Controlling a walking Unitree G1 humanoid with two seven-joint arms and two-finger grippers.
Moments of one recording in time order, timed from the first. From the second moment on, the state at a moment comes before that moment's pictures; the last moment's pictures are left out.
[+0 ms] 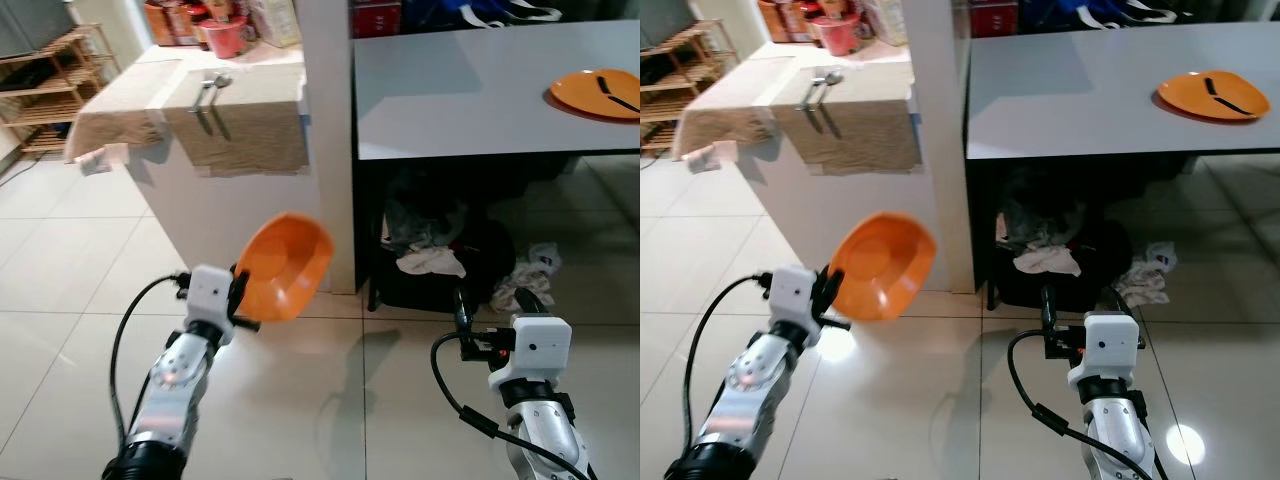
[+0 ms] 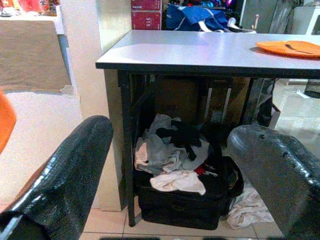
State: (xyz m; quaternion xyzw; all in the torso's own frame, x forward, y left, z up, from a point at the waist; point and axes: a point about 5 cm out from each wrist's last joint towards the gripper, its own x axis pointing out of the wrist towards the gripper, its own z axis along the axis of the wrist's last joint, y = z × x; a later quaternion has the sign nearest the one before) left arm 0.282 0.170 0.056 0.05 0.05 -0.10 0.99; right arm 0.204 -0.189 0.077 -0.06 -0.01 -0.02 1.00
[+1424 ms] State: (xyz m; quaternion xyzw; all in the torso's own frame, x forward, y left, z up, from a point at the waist) left arm 0.320 0.102 0.085 0.02 0.03 -0.20 0.98; right arm 0.200 -0.201 0.067 -0.08 0.01 -0.04 1.00
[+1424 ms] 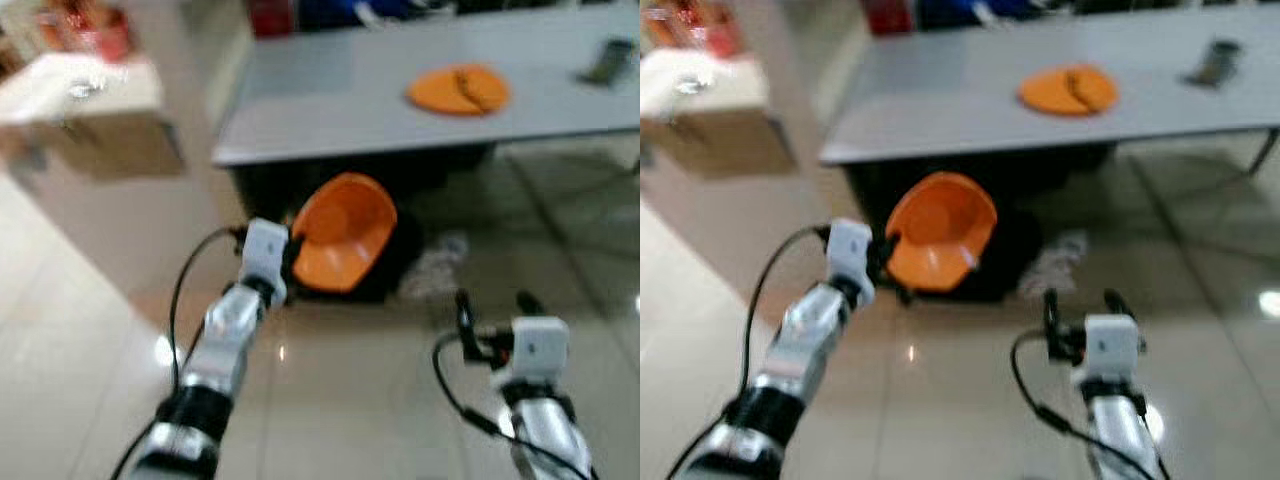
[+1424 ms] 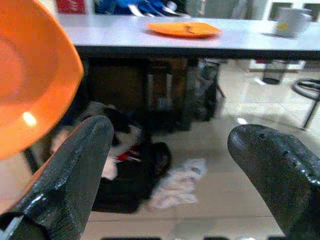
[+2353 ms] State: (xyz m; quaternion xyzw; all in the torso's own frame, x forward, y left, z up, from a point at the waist) left arm 0.331 0.089 0.105 -0.01 -0.01 -0.17 0.99; right arm 0.192 -0.206 0.065 -0.09 0.01 -0.04 1.00
